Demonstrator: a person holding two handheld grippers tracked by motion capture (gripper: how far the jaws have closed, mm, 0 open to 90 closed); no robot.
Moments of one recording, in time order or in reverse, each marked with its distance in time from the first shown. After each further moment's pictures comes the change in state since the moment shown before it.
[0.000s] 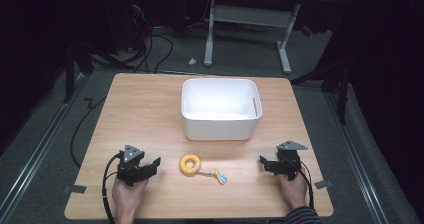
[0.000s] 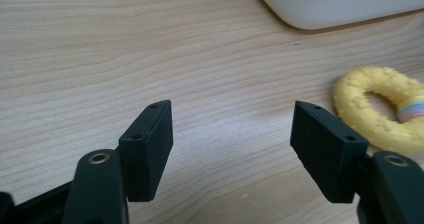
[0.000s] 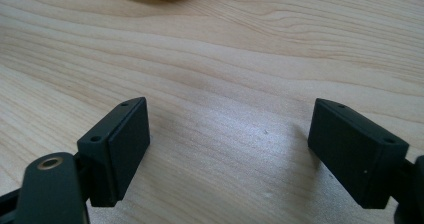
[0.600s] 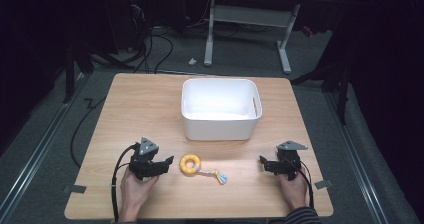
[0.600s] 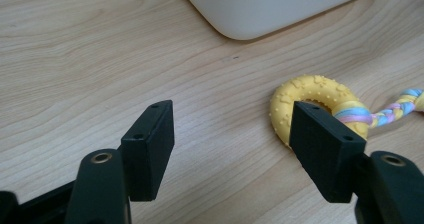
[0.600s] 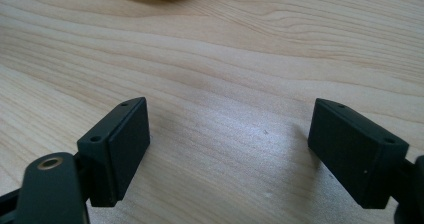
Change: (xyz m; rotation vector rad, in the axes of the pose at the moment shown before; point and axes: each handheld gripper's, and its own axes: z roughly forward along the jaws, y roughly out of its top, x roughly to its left) left arm -0.030 0.032 0.008 0.071 -0.088 0.130; right arm 0.000 0.000 0.000 0.000 0.001 -0.002
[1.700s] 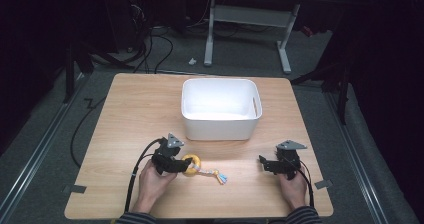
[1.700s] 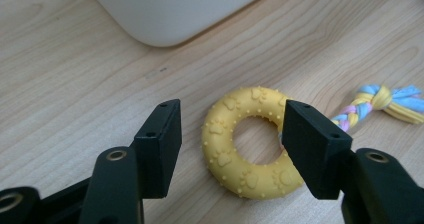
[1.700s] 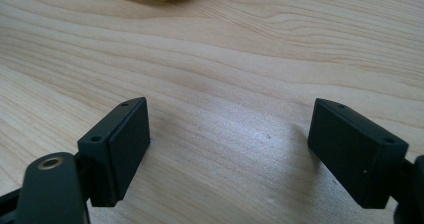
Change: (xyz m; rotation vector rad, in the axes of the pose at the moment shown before) left arm -0.036 0.028 0.038 0.147 -0.086 0.118; right arm 0.001 0.001 0.001 0.001 0.006 -0.005
